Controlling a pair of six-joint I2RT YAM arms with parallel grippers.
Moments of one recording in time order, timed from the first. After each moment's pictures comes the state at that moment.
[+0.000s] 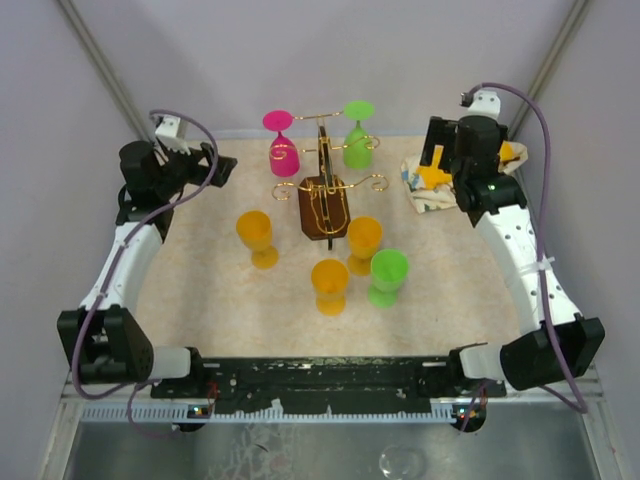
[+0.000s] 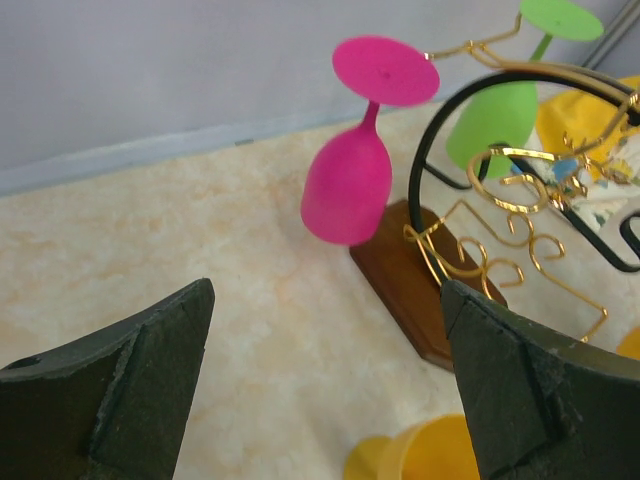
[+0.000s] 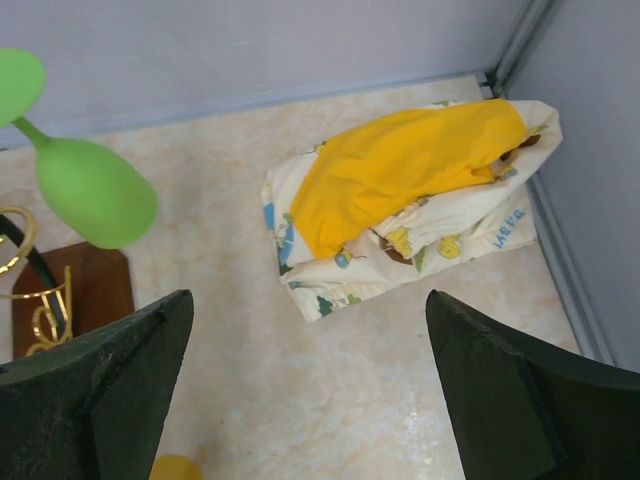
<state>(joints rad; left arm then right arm) 0.03 1.37 1.11 0.16 0.51 -0.10 0.21 1.30 1.39 -0.44 0.36 0.14</state>
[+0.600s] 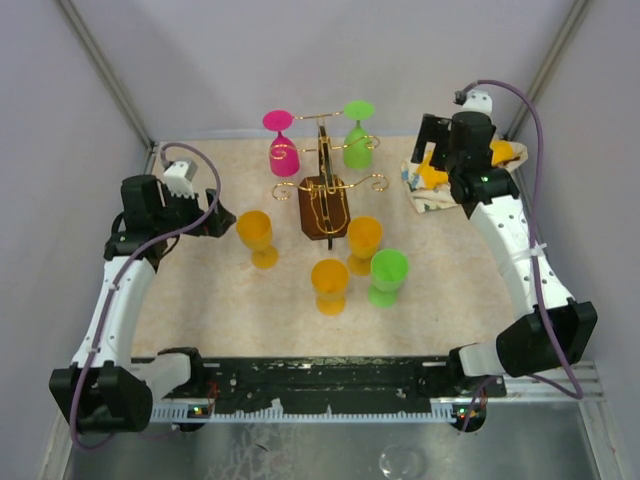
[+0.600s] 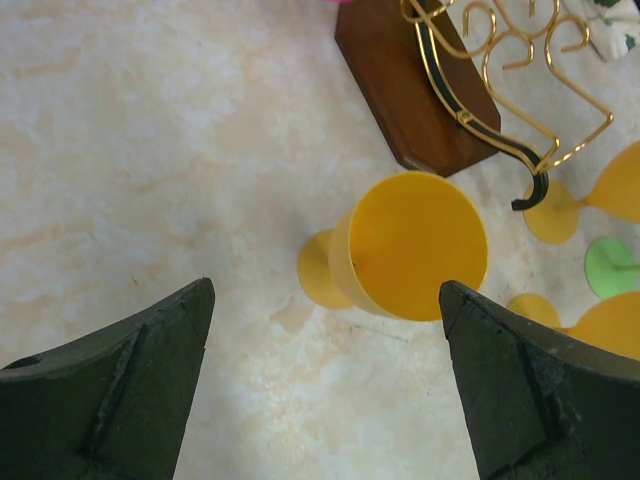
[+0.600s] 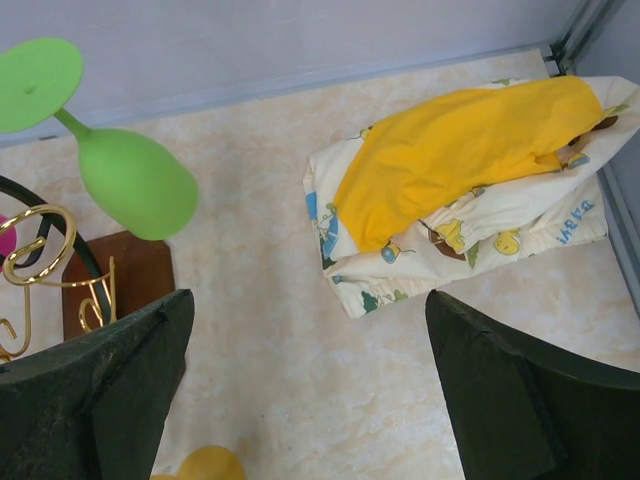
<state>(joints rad) 0.02 1.09 0.99 -0.42 0.46 0.00 0.21 1.38 1.43 -0.44 0.26 0.22</state>
